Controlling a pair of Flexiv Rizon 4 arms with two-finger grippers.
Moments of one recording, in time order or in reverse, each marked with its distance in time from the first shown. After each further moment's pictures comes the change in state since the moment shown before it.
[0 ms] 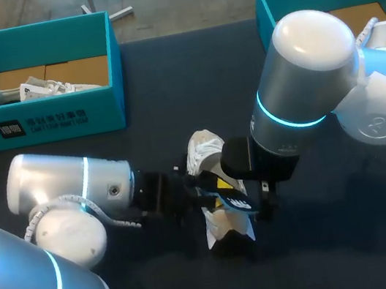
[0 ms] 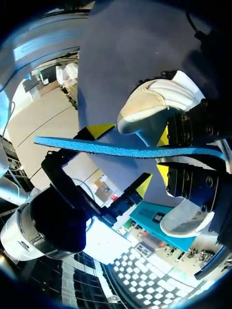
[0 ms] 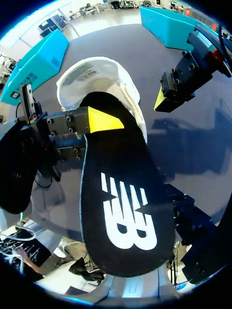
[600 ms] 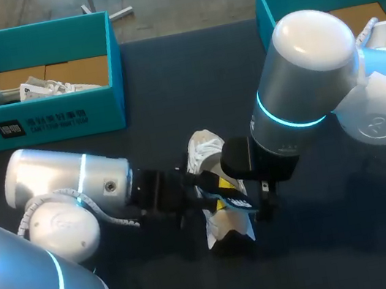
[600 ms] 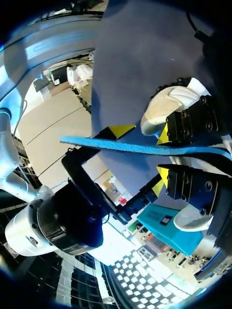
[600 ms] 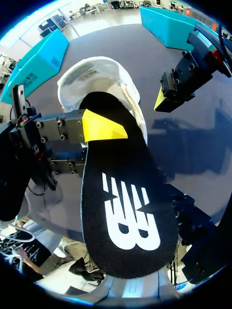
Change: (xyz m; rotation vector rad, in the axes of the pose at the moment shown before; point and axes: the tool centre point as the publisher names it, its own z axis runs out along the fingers) left arm 0.001 -0.025 -0.003 0.088 0.022 -0.048; right arm 0.000 0.000 0.000 0.000 0.000 0.000
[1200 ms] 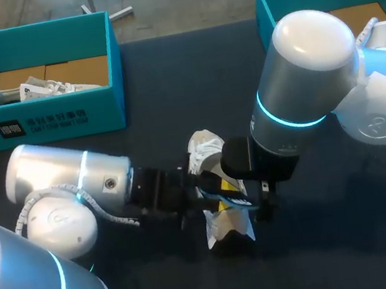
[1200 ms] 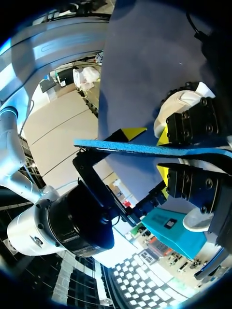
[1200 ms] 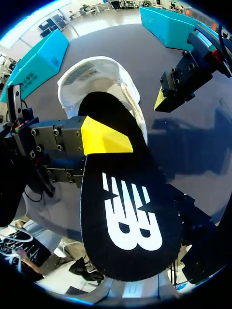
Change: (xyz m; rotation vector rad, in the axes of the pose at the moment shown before) left arm 0.003 -0.013 0.002 0.036 0.032 -0.002; right arm 0.000 0.000 0.000 0.000 0.000 0.000
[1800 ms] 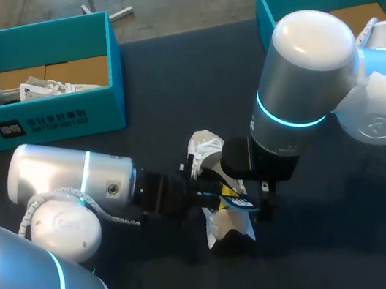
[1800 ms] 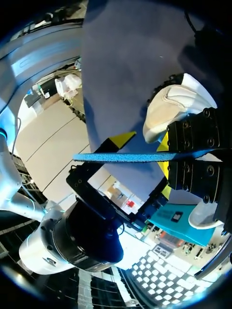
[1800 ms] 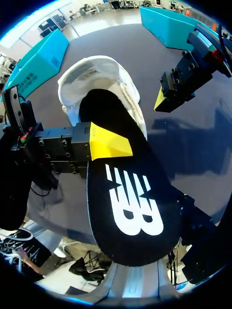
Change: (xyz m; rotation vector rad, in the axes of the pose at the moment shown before) left arm 0.001 0.010 0.002 -0.057 0.010 0.178; right arm 0.000 0.000 0.000 0.000 0.000 0.000
